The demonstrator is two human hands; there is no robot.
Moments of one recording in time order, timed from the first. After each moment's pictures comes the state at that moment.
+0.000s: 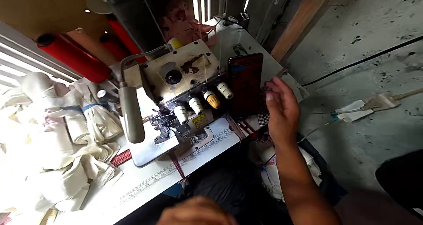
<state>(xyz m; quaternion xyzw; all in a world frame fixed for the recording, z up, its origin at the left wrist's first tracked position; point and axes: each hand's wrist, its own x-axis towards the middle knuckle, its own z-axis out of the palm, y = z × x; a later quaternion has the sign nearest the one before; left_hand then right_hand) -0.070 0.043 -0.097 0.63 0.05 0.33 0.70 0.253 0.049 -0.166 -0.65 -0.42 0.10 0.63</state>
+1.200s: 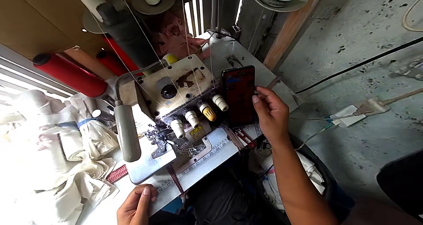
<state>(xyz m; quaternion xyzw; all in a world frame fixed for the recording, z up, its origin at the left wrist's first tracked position) -0.158 0.089 -0.227 0.61 0.40 0.46 0.50 0.258 0.070 -0.159 -0.67 -0.44 0.08 0.59</state>
